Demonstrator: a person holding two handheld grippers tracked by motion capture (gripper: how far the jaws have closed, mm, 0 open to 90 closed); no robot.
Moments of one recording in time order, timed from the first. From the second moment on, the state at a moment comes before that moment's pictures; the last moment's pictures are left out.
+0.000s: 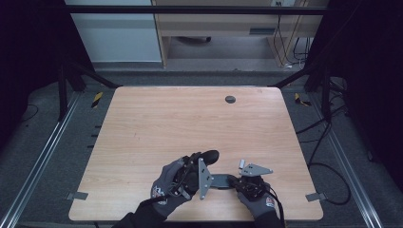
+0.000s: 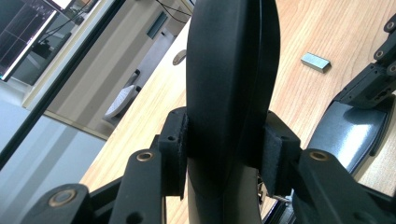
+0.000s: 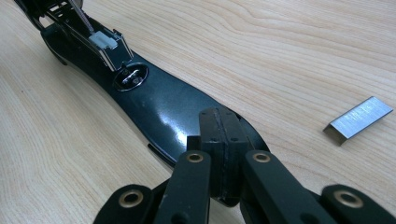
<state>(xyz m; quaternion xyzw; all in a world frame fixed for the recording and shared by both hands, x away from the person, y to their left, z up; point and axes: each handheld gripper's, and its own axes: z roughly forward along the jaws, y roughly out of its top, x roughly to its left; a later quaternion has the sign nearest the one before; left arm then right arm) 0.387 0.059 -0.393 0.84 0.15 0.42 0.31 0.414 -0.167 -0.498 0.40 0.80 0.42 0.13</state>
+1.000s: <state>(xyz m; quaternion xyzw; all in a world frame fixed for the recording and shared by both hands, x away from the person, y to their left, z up) 0.389 0.087 -0.379 0.83 0.19 0.40 0.35 0.414 -0.167 -0.498 0.41 0.80 0.42 0.13</state>
